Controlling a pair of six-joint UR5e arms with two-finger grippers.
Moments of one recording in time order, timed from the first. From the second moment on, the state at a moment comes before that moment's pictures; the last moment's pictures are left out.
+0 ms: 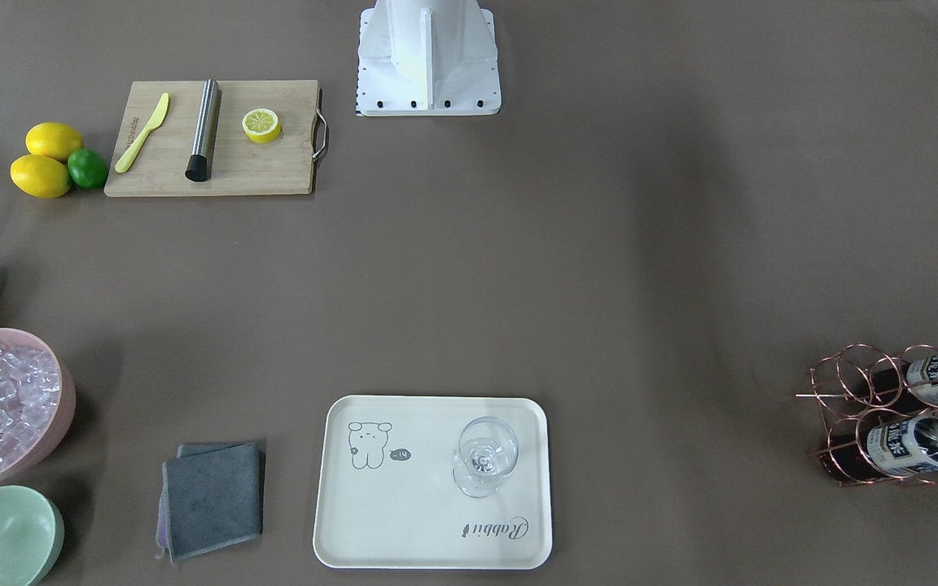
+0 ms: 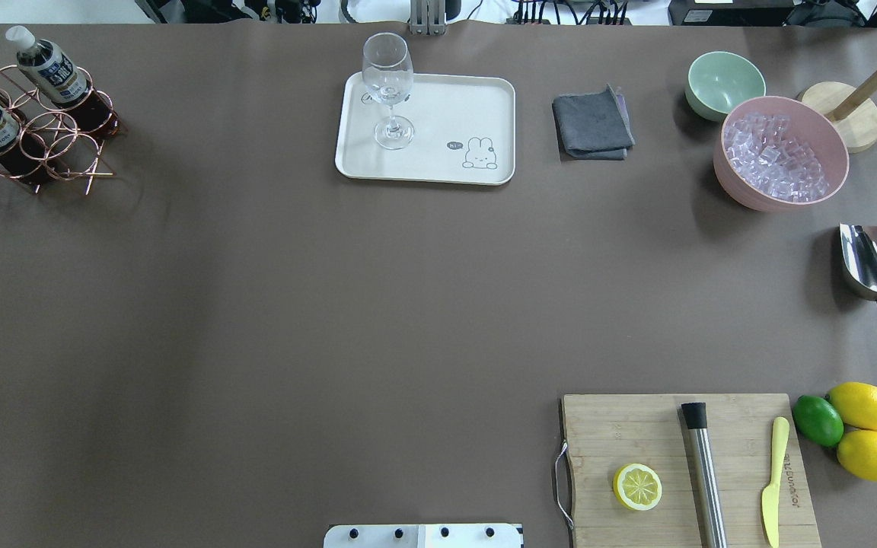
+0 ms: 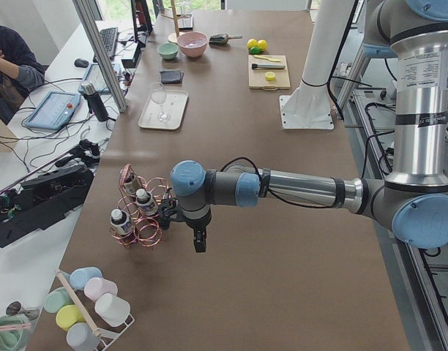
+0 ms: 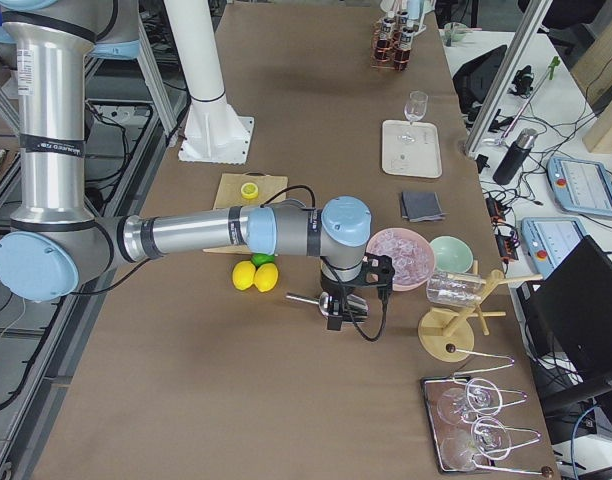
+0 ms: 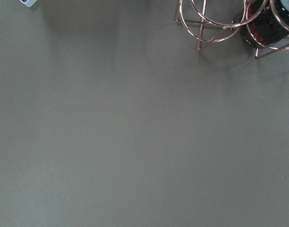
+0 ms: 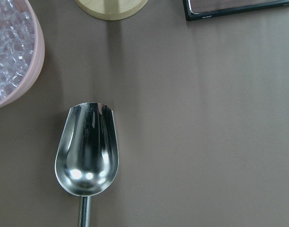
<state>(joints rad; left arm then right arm) -1.52 -1.51 -1.73 -1.49 -2.35 -0.13 1.58 -1.64 1.81 -1.73 2.31 0.07</state>
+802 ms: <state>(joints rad) -1.52 -1.52 -1.73 -1.50 -2.35 -0.13 1.55 -1.63 1.80 -1.73 2.30 0.07</state>
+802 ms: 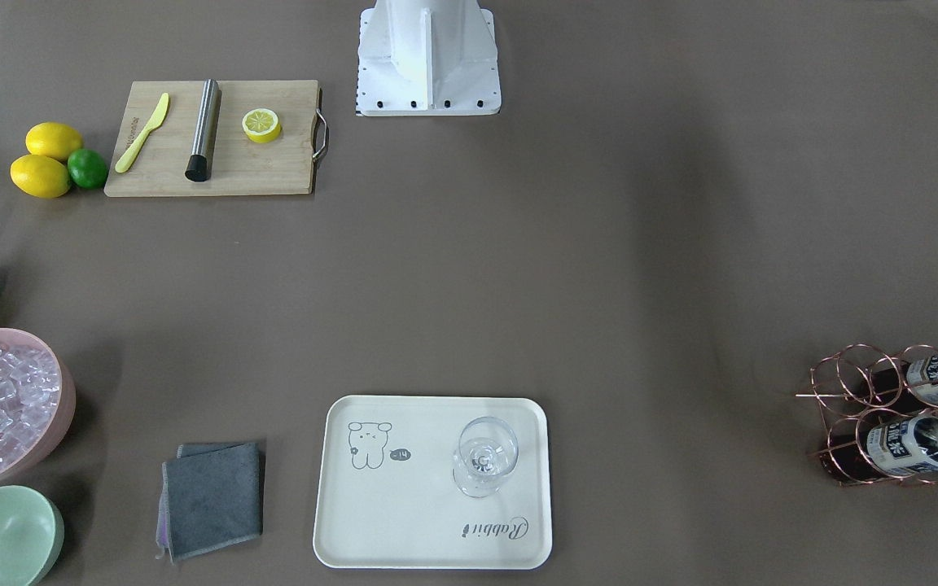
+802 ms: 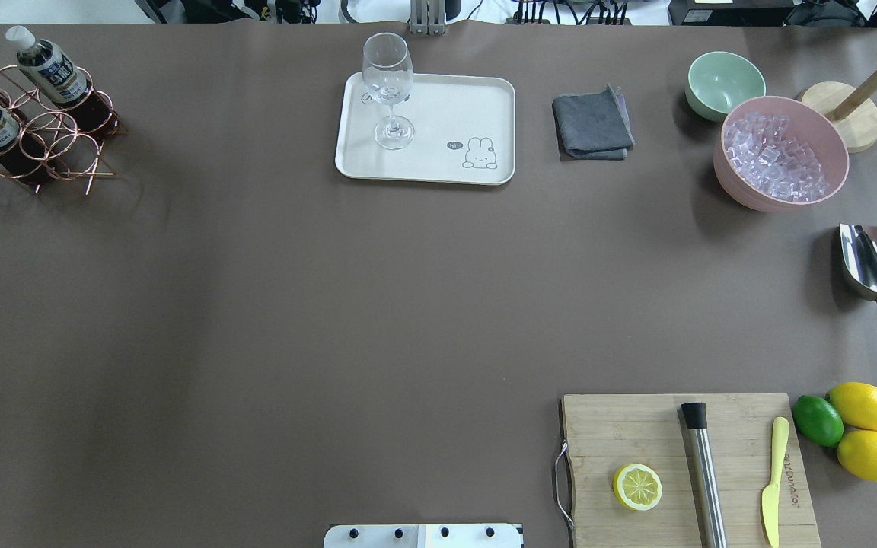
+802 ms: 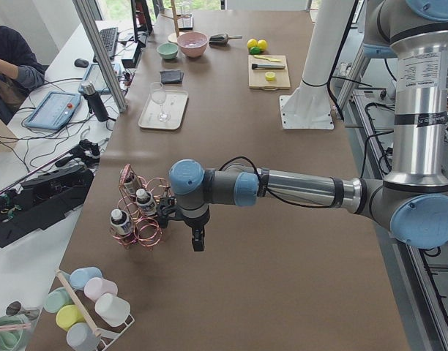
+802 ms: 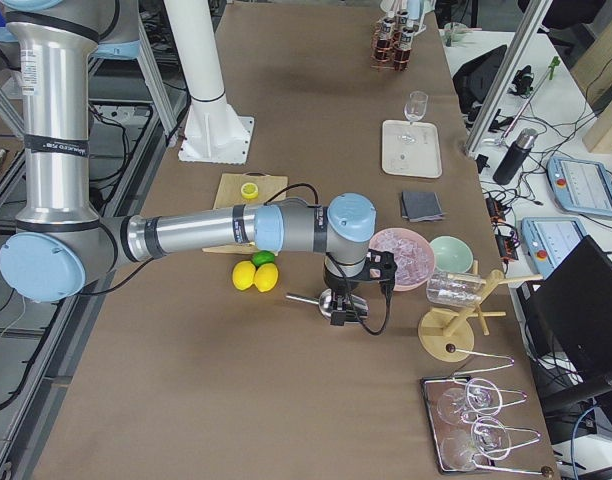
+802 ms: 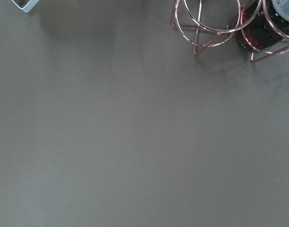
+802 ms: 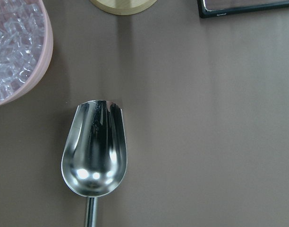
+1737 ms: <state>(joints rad) -1.52 -1.51 -1.73 -1.50 -2.34 -0.13 1.53 -1.61 1.79 -1.73 2.30 0.07</state>
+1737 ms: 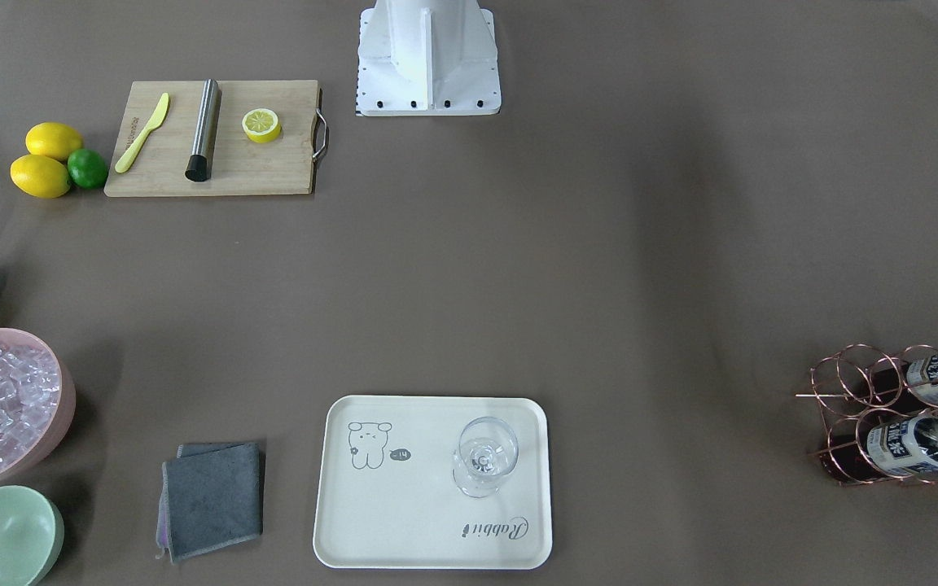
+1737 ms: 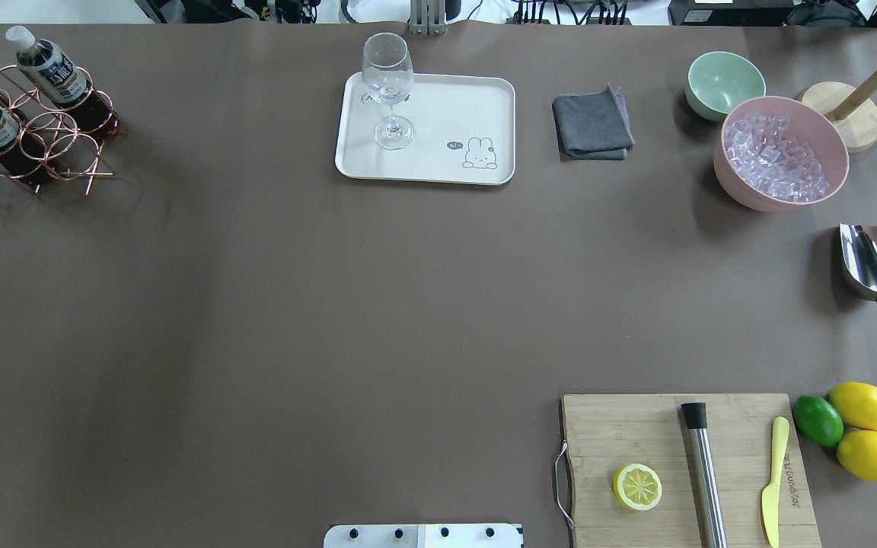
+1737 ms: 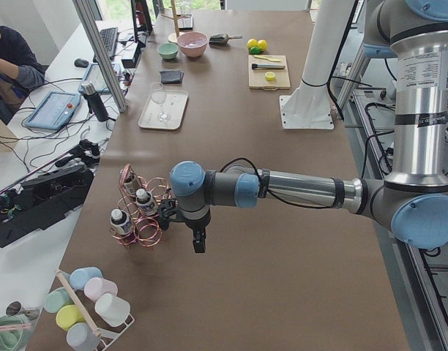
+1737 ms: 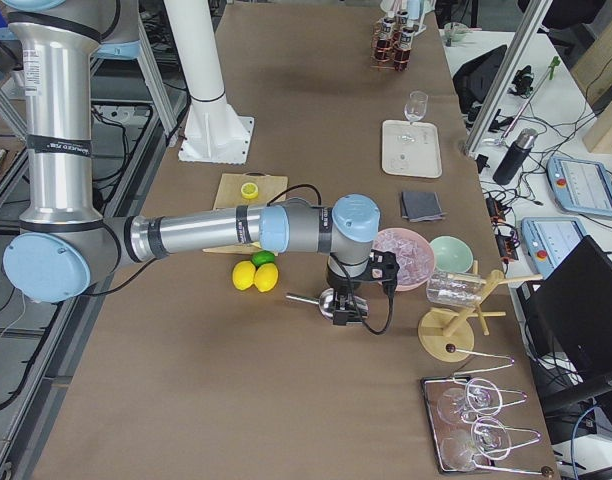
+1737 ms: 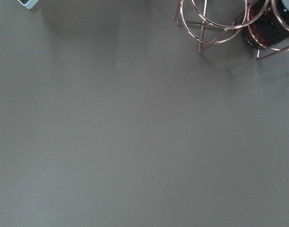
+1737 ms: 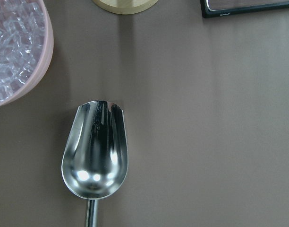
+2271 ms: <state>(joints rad) -1.52 -1.51 -1.72 -1.50 -2.34 -0.13 1.53 -1.61 1.79 -1.73 2.30 0.07</state>
